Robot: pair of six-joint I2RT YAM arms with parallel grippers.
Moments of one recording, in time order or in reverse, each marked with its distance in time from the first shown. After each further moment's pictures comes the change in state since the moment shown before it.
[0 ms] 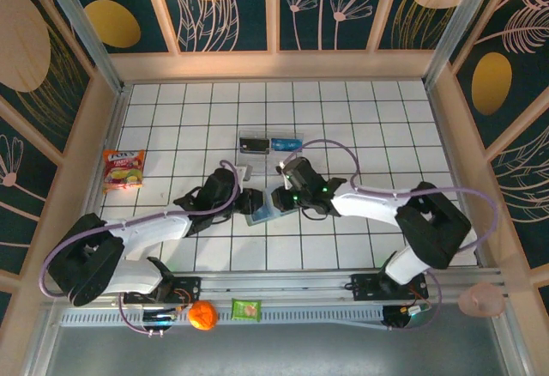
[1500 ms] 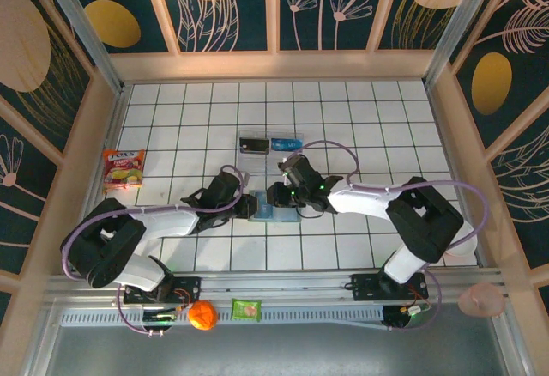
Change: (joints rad) left arm 0.035 0.135 -0.007 0.016 -0.044 0.048; right arm -0.021 0.038 0.000 0.065 -0.087 0.257
